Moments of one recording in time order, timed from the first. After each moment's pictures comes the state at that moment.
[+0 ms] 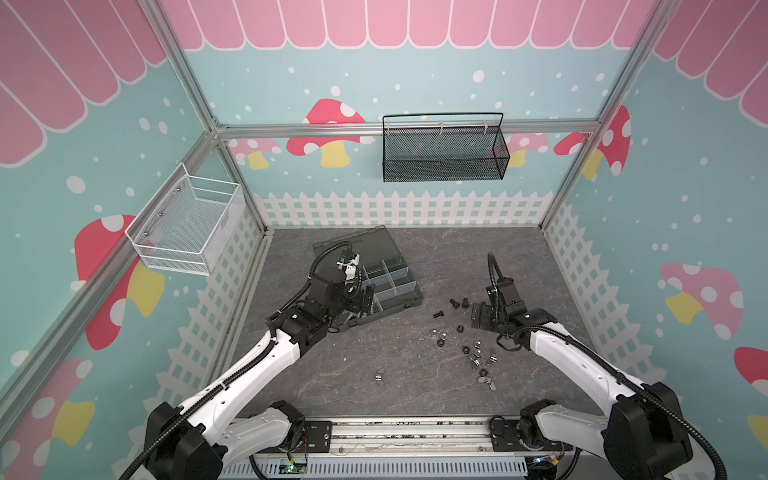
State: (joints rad) left arm -0.53 1.08 0.86 -0.28 -0.20 -0.12; right arm 0.33 1.20 0.76 -0.57 0.23 0.47
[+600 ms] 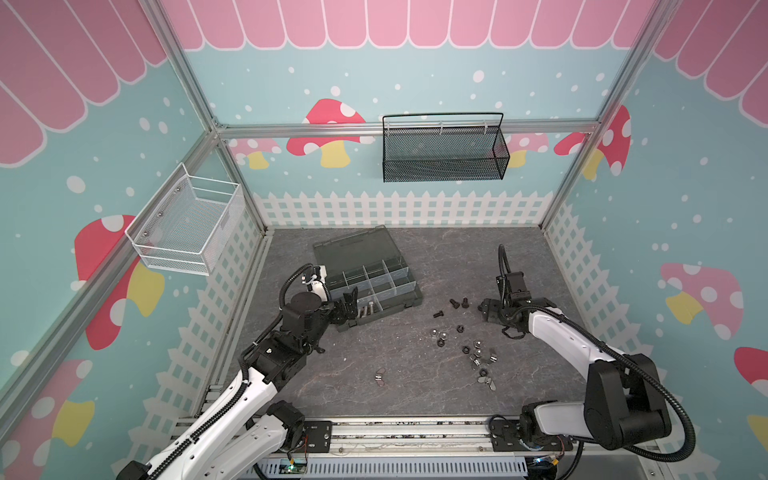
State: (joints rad) left arm -0.51 0.79 0.68 -0.26 -0.25 -0.40; right arm 0.18 1.37 0.80 -0.52 0.19 0.37
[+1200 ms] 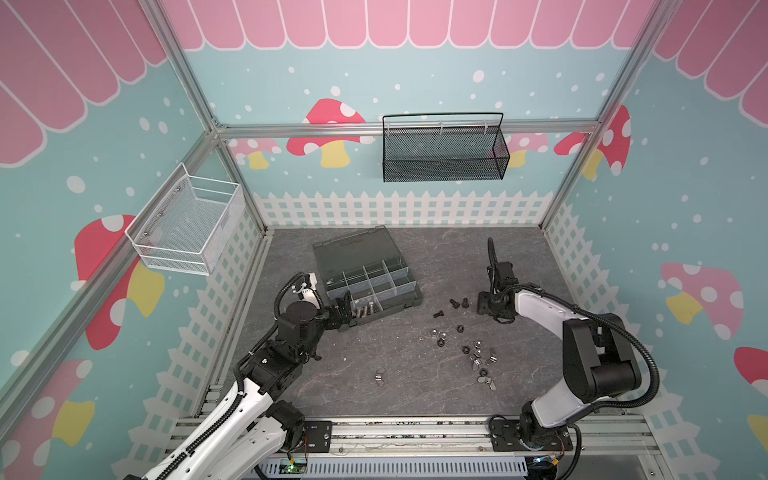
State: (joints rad) left arm -0.50 0.72 0.61 -0.27 -0.31 -0.47; right arm 0.17 1.62 0.94 -0.48 0.12 0.33
